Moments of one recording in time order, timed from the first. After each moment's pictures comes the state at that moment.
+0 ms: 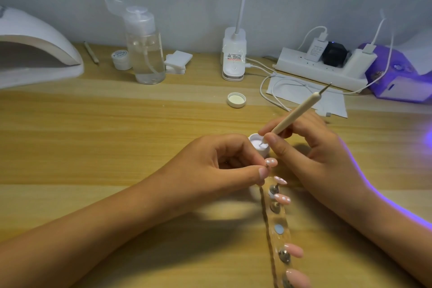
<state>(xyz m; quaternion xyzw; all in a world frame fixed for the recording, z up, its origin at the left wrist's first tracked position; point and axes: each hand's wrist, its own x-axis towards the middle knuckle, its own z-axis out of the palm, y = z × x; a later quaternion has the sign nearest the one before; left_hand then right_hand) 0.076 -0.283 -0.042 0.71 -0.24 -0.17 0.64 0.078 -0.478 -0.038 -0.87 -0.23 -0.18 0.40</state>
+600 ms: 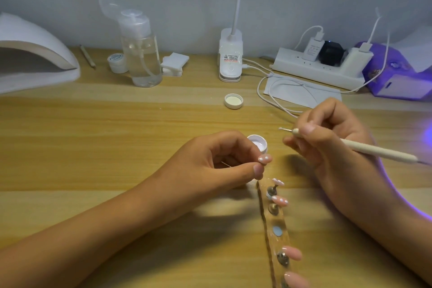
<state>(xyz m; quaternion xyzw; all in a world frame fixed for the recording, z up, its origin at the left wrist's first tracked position) 0.078 -0.282 -0.043 0.68 -0.24 -0.18 0.66 0.072 -0.489 -0.035 -0.66 -0.13 -0.08 0.73</state>
